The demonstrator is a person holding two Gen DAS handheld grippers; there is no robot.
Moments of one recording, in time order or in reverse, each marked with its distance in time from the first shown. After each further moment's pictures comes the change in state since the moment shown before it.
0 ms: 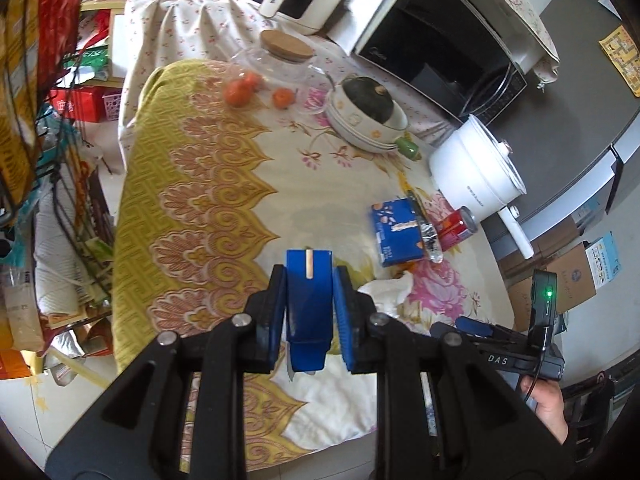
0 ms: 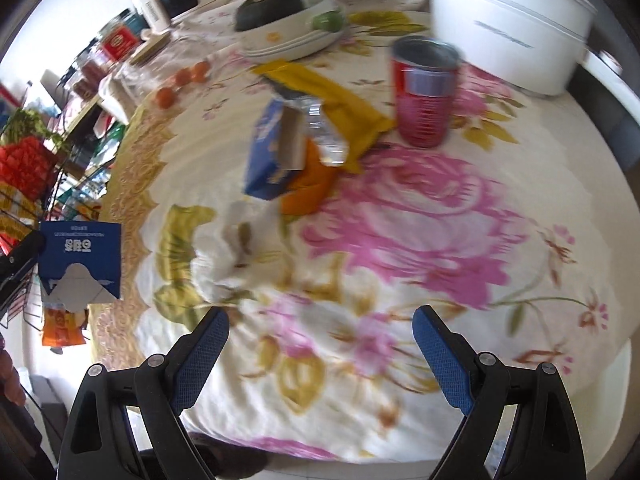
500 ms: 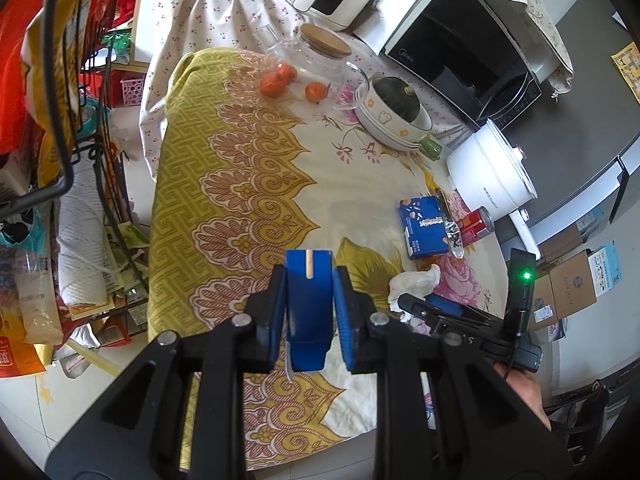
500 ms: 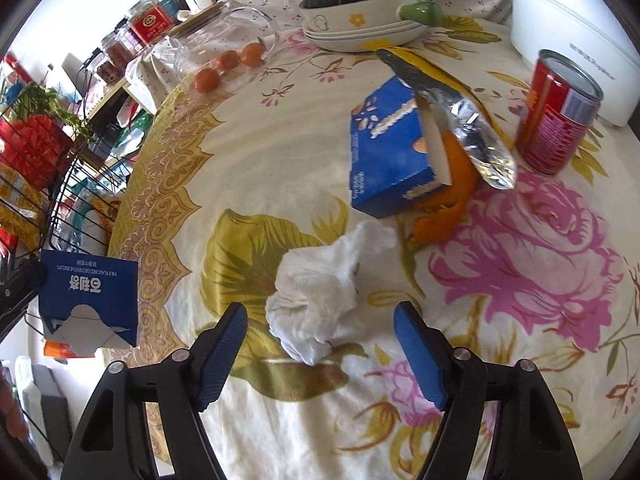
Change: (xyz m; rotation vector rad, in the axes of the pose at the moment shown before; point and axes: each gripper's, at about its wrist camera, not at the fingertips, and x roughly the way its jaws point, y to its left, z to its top) left arm -0.007 0.037 -0.004 -0.035 0.018 0.011; right arm 0.050 0.056 0.014 -0.068 -0.030 0.047
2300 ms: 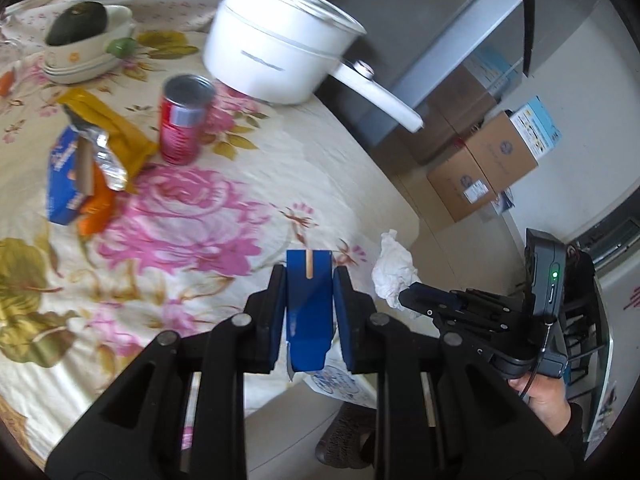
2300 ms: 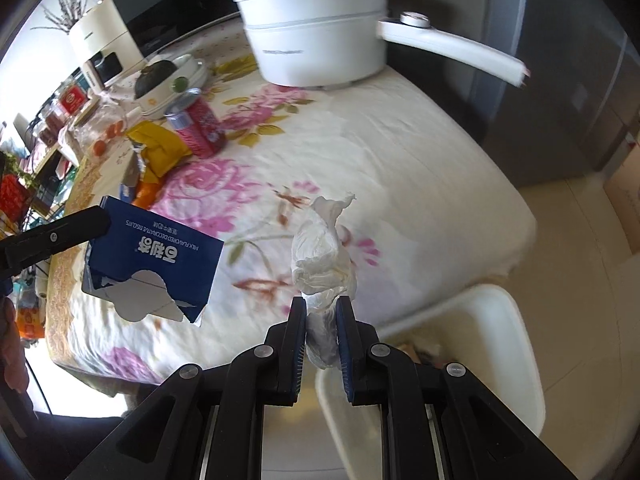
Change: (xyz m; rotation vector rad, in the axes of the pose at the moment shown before) left arm 0.125 -0.304 -0.095 0.400 0.254 -0.317; right arm -0.182 -0.256 -0.125 0.207 -0.096 -0.224
